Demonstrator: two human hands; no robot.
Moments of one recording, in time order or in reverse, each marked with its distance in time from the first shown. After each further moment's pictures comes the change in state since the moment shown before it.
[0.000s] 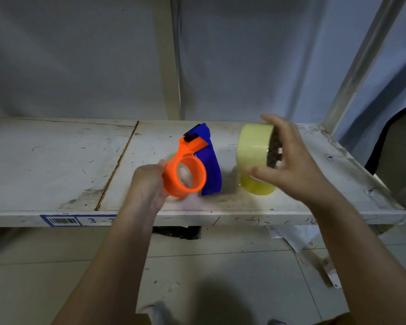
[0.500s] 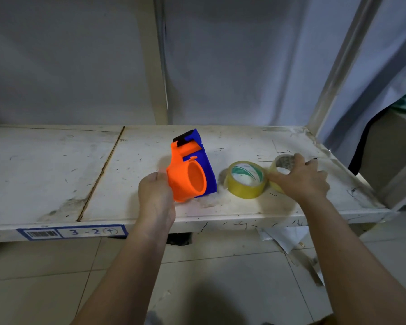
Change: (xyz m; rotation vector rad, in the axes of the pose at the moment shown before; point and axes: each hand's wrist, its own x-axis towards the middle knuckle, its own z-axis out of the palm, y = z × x) left_hand -0.029 -0.019 0.035 -0.011 0.036 0.138; right_hand 0.011 0.108 -0.006 -0.584 0.166 0.768
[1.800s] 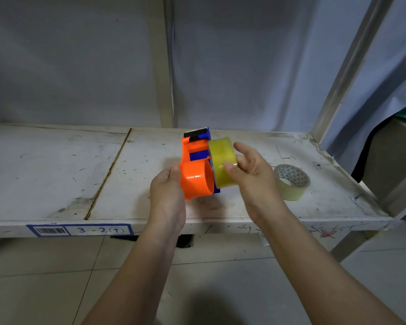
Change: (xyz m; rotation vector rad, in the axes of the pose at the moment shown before) left_hand -0.014 0.004 0.000 -0.103 -0.148 0.099; right_hand -0.104 -0.091 -0.021 1.242 -0.407 -0.291
